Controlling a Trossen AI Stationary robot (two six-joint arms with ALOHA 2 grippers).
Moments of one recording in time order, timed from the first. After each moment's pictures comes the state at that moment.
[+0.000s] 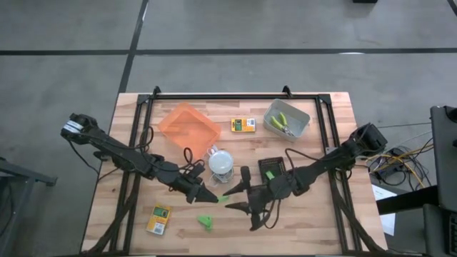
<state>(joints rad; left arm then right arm) -0.42 1.28 0.75 0.38 -0.02 -1.29 0.46 1.69 1.06 0.53 0.28 -0.37</state>
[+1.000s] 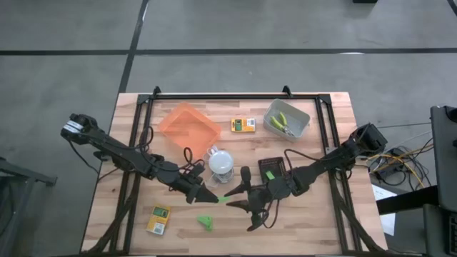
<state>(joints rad) -0.42 1.28 0.75 0.39 -0.02 -1.28 0.46 1.69 1.04 0.48 0.29 -0.37</state>
